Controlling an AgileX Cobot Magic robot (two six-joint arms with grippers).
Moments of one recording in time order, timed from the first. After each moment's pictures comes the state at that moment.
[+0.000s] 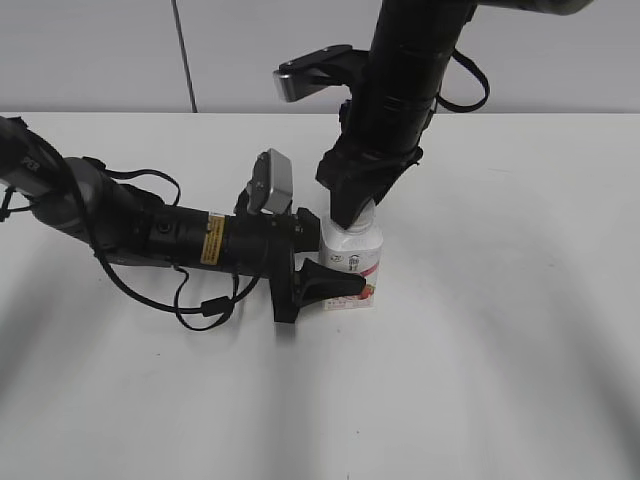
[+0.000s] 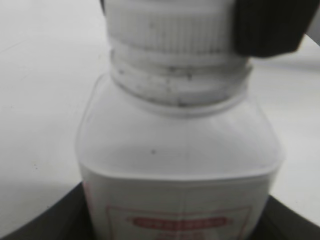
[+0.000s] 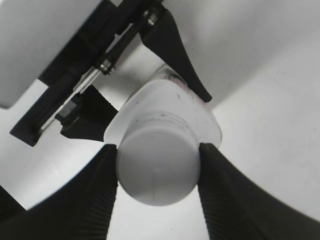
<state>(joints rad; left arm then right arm) -0.36 2.37 -1.24 1.43 -1.09 -0.60 0.55 2.10 -1.77 0.21 1.21 -0.42</state>
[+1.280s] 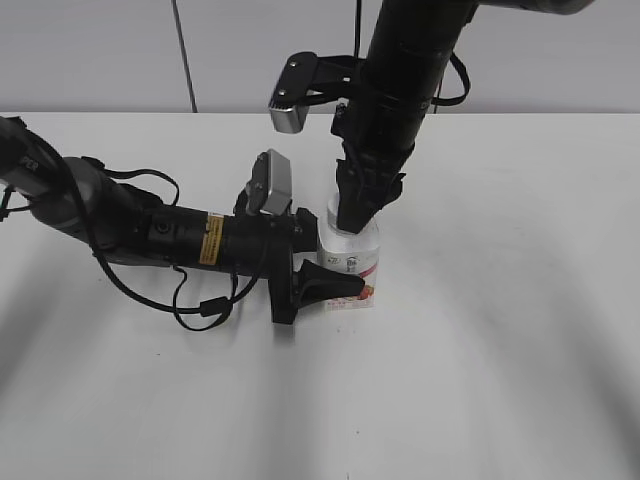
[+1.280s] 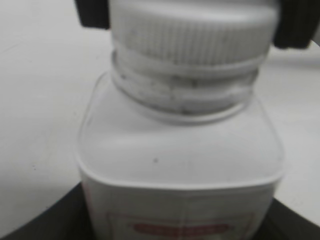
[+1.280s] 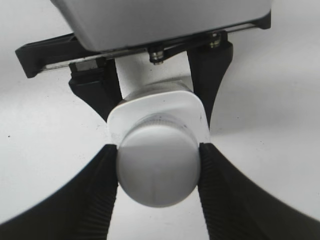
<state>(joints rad) -0.36 2.37 -1.24 1.44 -1.09 -0.59 0.55 2.10 -1.77 0.25 1.21 -1.03</state>
